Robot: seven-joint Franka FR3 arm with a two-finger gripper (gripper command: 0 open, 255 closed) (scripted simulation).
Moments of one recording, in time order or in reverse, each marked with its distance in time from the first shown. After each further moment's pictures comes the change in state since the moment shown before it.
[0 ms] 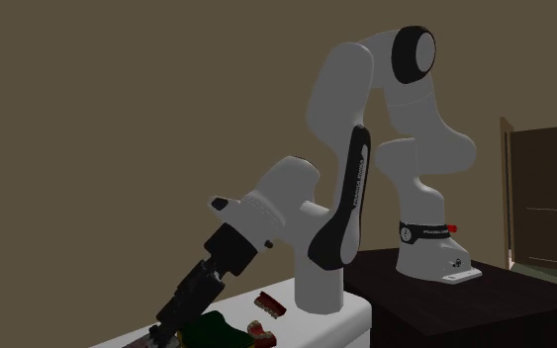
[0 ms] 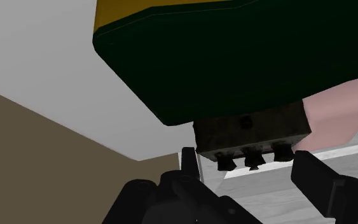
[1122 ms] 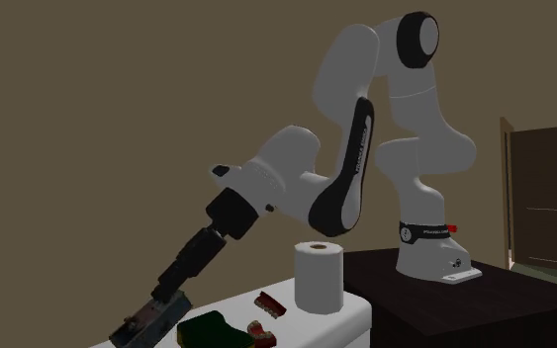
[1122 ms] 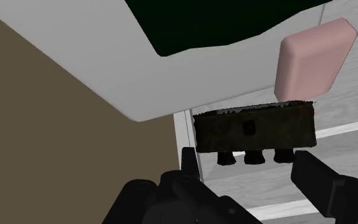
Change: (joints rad) arm 0.016 -0.164 -0.021 -0.066 -0.027 -0.095 -0.018
